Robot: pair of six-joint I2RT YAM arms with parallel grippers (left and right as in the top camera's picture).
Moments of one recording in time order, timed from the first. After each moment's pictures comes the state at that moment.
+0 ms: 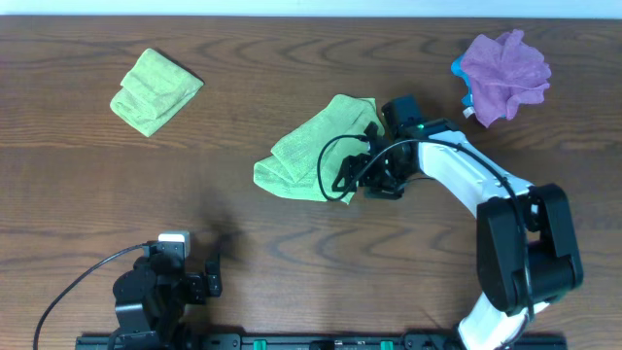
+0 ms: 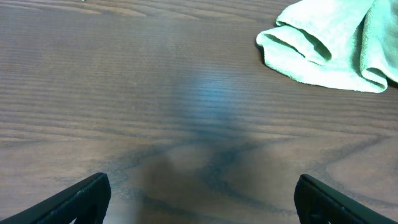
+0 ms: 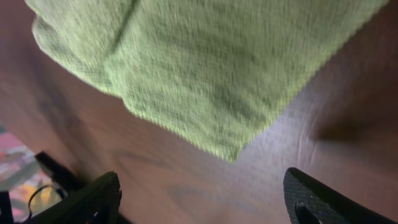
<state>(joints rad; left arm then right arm) 0.09 0.01 0.25 -0.89 0.21 0.01 0.30 1.88 1.18 -0.76 -0.57 0.31</state>
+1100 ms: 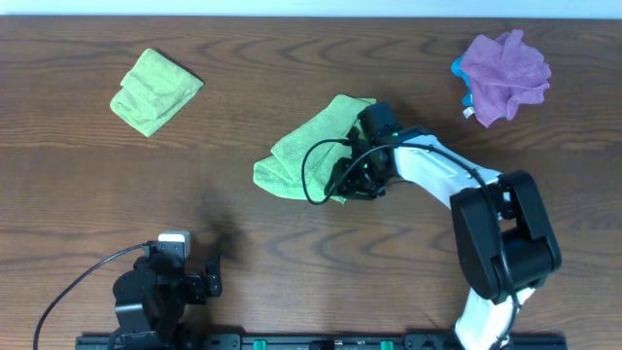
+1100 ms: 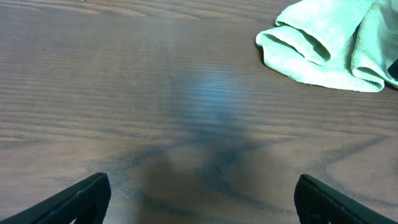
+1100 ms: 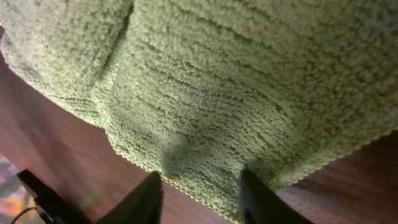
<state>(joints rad) 0.09 0.01 0.25 -0.89 0.21 0.01 0.39 1.96 1.18 -0.62 -0.53 0.41</state>
